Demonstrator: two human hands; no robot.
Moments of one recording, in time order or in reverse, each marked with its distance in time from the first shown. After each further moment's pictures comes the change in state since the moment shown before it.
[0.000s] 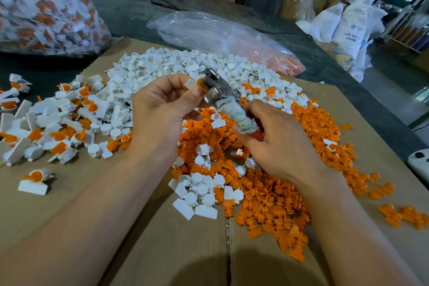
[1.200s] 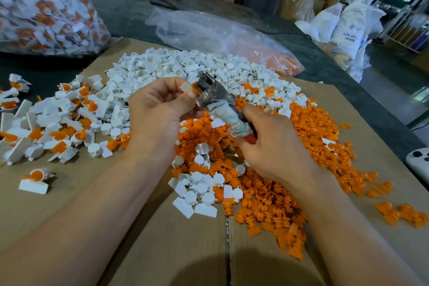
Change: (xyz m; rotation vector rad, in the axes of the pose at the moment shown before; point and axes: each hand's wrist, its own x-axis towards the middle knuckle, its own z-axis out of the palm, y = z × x) left_hand 0.000 0.004 0.000 -0.010 0.065 -0.091; right_hand -0.001 -0.005 0.007 0.064 -0.012 -0.012
